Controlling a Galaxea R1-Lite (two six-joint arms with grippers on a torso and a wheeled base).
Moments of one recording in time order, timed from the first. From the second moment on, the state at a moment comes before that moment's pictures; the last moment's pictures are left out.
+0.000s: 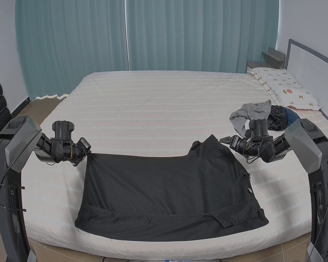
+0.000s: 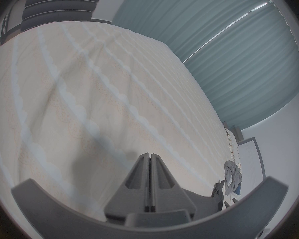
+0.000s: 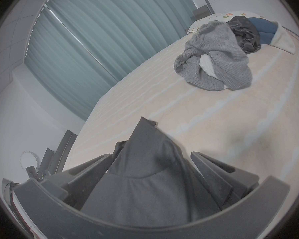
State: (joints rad) left arm 0.07 2.43 -1.39 -0.37 -0.19 -0.80; right arm 0.11 2.60 -1.61 -0.46 0.23 0.55
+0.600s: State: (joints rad) left arm 0.07 2.43 -1.38 -0.37 -0.20 -0.80; right arm 0.10 2.73 -1.77 -0.43 0.23 0.55
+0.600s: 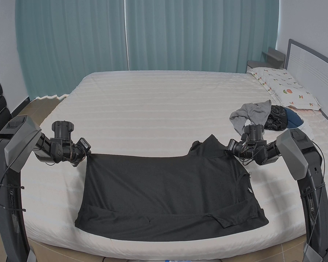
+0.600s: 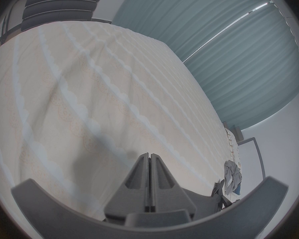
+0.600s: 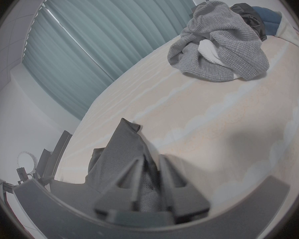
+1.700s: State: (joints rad) left arm 0.09 2.33 -1.32 -0.37 -0.20 -0.81; right arm 0.06 2.49 -1.44 -0.73 0.23 0.64
